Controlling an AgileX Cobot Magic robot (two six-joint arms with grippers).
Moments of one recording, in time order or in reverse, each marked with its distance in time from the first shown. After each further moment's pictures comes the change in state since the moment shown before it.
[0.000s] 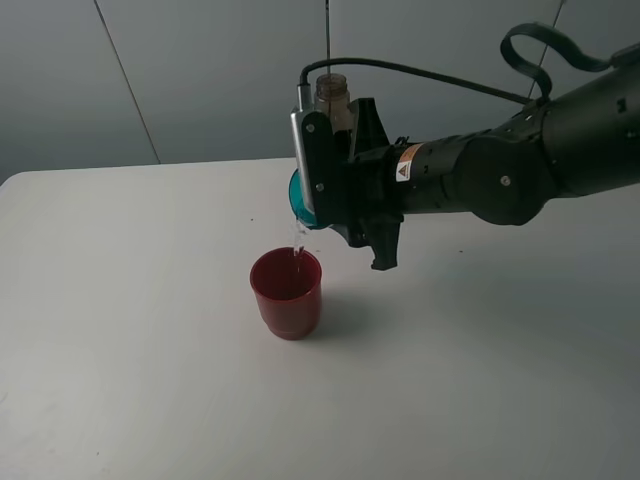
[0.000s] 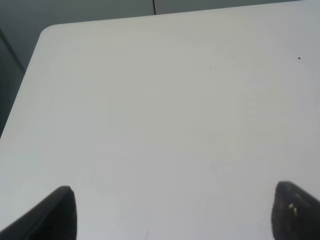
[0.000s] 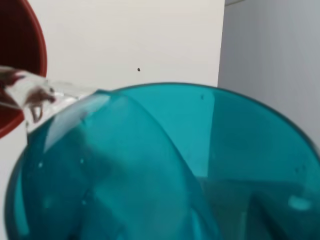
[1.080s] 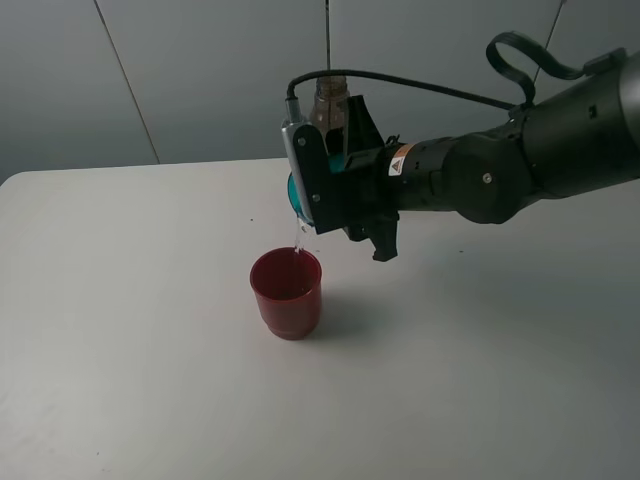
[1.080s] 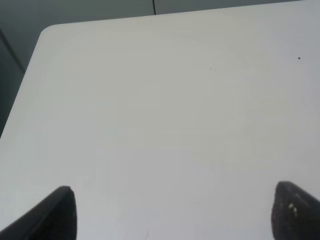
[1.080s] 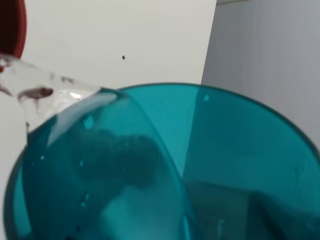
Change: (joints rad) left arm 0.000 0.000 0.000 0.000 0.000 0.000; right arm 0.000 0.041 -0.020 0.103 -0.050 -0.227
